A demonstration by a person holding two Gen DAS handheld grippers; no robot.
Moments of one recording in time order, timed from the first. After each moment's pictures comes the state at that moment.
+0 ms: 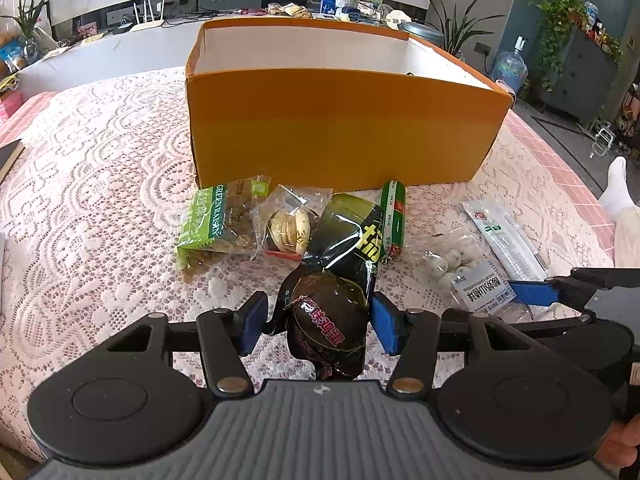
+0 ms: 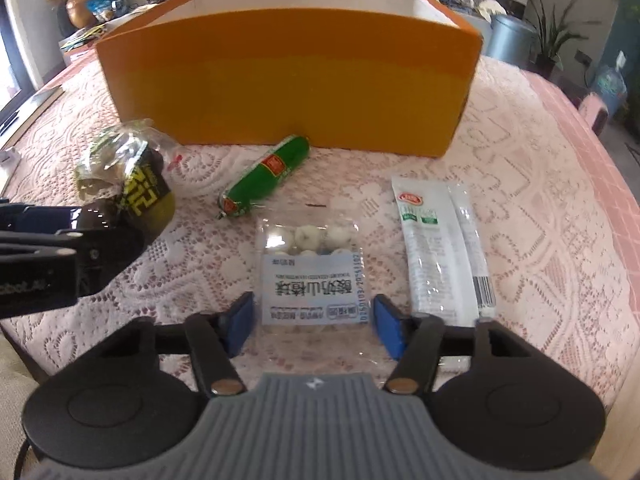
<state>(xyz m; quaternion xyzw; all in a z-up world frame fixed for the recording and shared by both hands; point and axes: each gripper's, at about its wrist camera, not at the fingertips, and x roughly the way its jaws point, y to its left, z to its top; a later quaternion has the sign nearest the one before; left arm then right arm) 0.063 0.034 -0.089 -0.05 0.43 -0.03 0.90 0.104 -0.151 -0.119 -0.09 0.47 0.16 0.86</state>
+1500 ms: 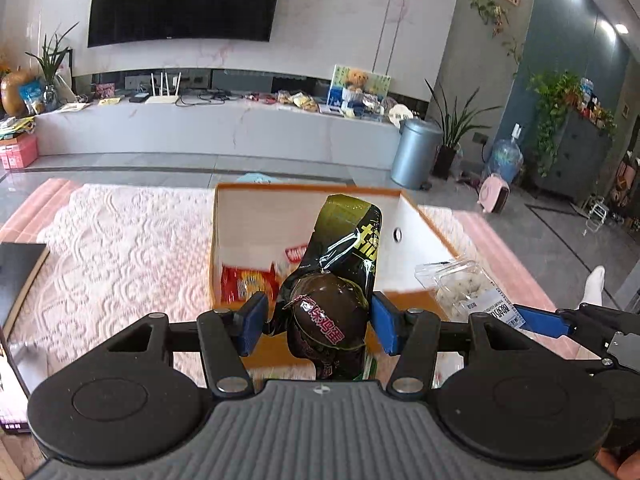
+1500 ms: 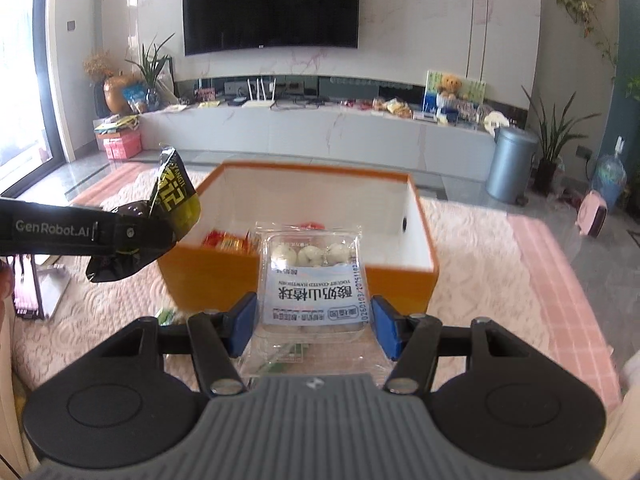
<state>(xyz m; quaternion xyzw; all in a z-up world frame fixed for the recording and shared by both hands) 0.094 0.050 0.027 -0.09 0.31 -0.01 0.95 0.116 -0.166 0.022 -0.06 0.32 0.21 0.92</state>
